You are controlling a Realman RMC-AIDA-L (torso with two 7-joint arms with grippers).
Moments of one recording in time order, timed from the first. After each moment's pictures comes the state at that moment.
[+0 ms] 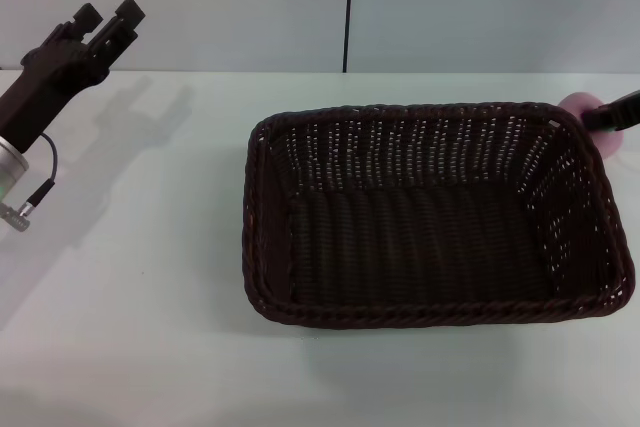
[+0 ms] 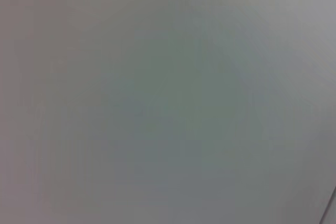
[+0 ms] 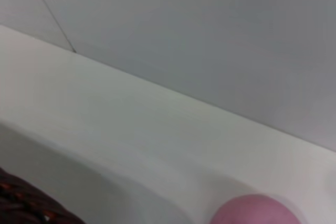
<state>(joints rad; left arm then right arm) -0.43 -2.07 0.87 0.25 0.97 1.27 -1.05 0.80 1.91 -0.72 -0.60 -2.61 -1.18 2.10</state>
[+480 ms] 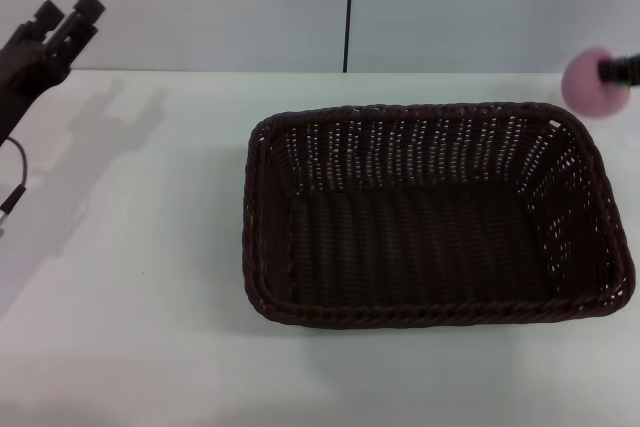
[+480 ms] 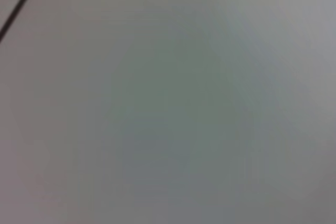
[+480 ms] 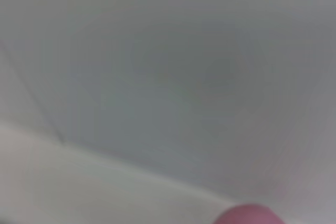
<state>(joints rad) -0.39 -2.06 0.81 0.25 0.97 1.34 -1.06 0.69 1.99 -0.68 -0.87 -2.49 -1.18 2.12</state>
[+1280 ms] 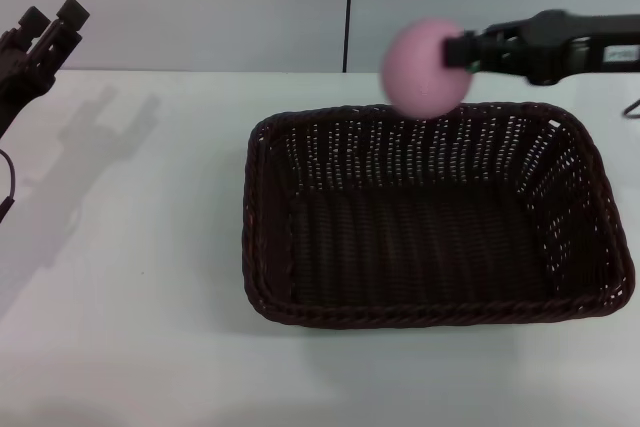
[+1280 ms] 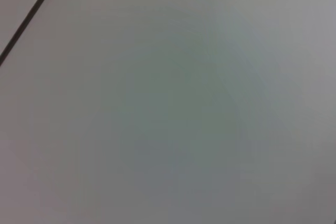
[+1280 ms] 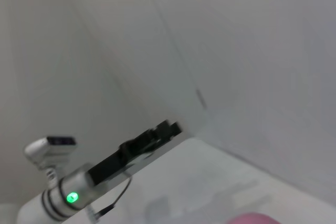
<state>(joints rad) -0.36 -2.06 0.81 0.25 0.96 1.39 -1.06 0.63 2.01 -0.85 -0.88 -1.84 -1.63 1.91</state>
